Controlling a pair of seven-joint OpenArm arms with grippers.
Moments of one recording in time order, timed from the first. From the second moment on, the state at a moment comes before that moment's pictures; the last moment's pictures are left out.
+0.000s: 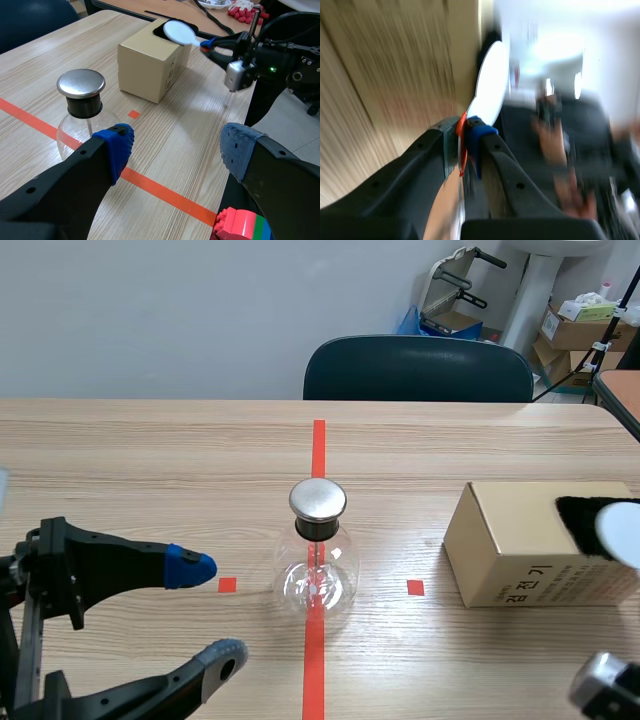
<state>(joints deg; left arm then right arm) 19.3 -67.7 43.6 115.9 -28.8 -10.9 -27.3 -28.3 6.7 25.2 68.9 -72.2 -38.9 26.1</state>
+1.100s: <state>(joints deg) 19.3 -67.7 43.6 115.9 -28.8 -10.9 -27.3 -28.4 6.1 25.6 69.1 -74.8 -39.0 39.7</state>
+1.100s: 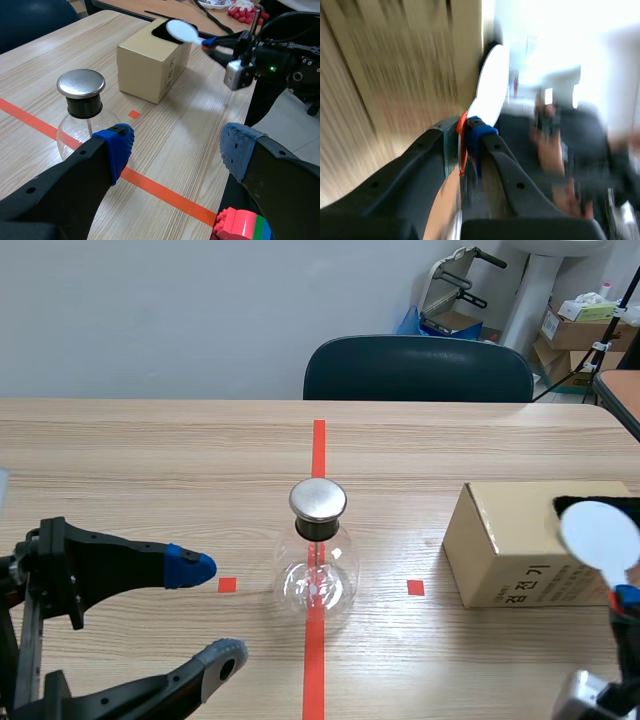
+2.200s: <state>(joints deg) 19.3 -67.7 43.6 115.9 -28.8 -10.9 -27.3 -28.4 6.0 25.7 69.7 -73.6 -38.5 28.2</state>
